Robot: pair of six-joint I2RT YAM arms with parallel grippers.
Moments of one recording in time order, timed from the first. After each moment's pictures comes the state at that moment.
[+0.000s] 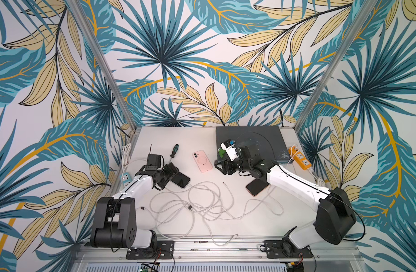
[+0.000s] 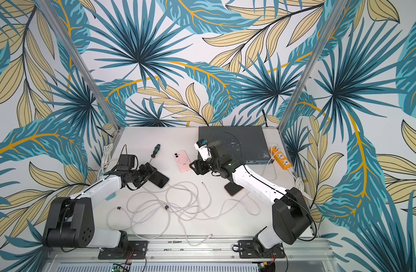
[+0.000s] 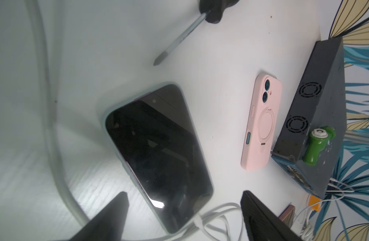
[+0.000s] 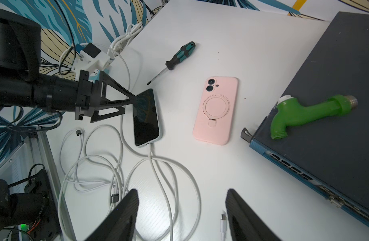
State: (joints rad) left arm 0.00 1.40 0.77 -0.33 0.29 -0.82; right arm 1.21 1.53 1.14 -0.25 -0.28 0.17
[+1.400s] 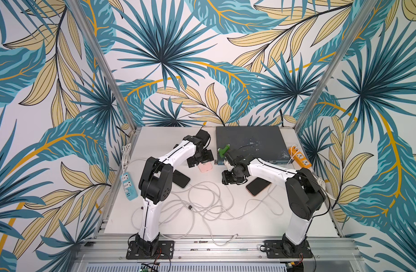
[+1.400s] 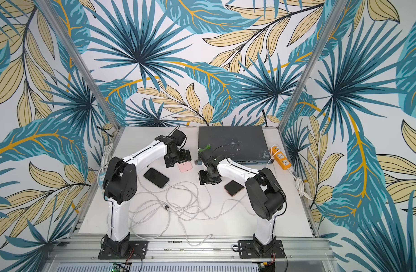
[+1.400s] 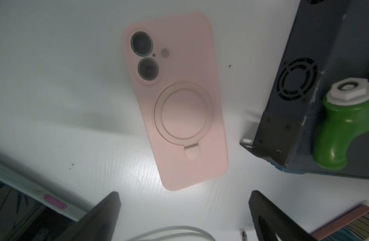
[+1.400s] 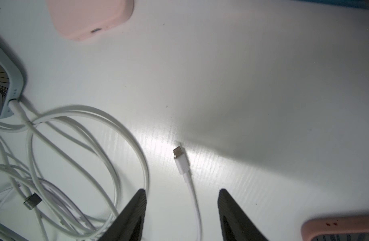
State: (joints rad) left arm -0.46 2.14 1.79 -0.94 0.02 -0.76; right arm 1.23 1.82 1.27 -0.69 -0.10 0.43
